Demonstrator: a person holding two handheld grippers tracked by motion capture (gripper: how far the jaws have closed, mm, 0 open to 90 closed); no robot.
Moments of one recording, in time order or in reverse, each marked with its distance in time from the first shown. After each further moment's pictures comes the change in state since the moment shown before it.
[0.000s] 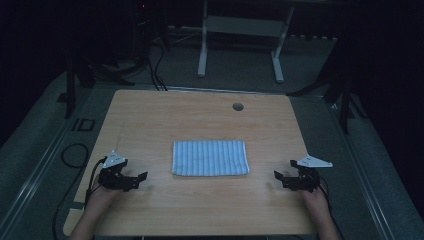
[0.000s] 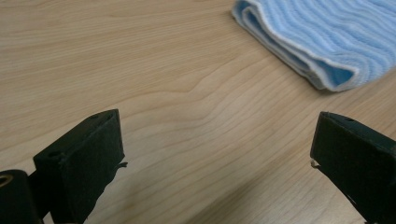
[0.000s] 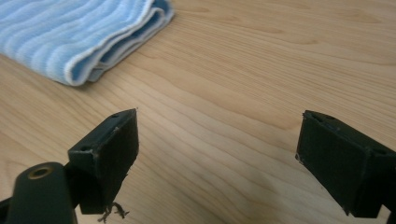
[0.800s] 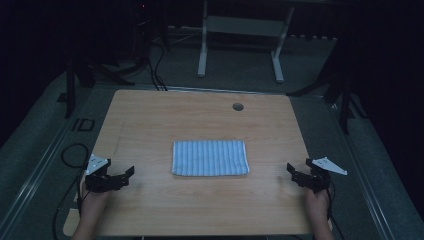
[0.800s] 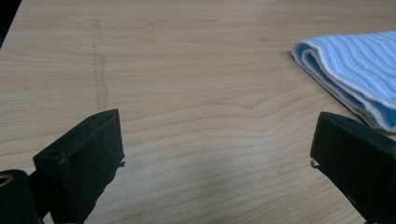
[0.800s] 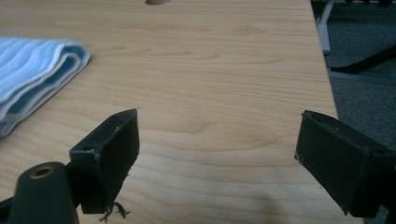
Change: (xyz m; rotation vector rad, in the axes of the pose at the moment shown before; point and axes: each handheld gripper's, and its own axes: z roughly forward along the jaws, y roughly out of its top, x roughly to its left) left arm 0.013 -0.016 -0.021 -0.150 0.175 -0.128; right arm -0.022 -0.016 -0.012 -0.152 -0.220 0.198
